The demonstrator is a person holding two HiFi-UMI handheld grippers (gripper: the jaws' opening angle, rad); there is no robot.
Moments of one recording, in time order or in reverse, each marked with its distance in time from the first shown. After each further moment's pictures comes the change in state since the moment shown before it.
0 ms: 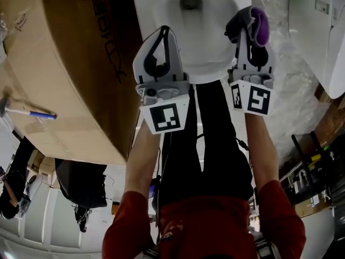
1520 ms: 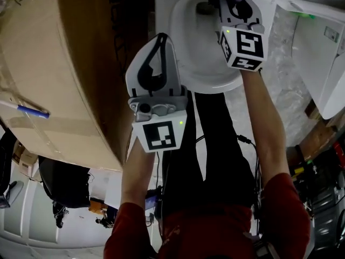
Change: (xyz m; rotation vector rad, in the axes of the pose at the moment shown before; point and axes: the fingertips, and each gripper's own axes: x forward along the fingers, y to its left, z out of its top) left arm -0.024 0.058 -0.012 -0.050 0.029 0.111; right arm 0.160 0.091 -0.033 -0.131 0.117 0.239
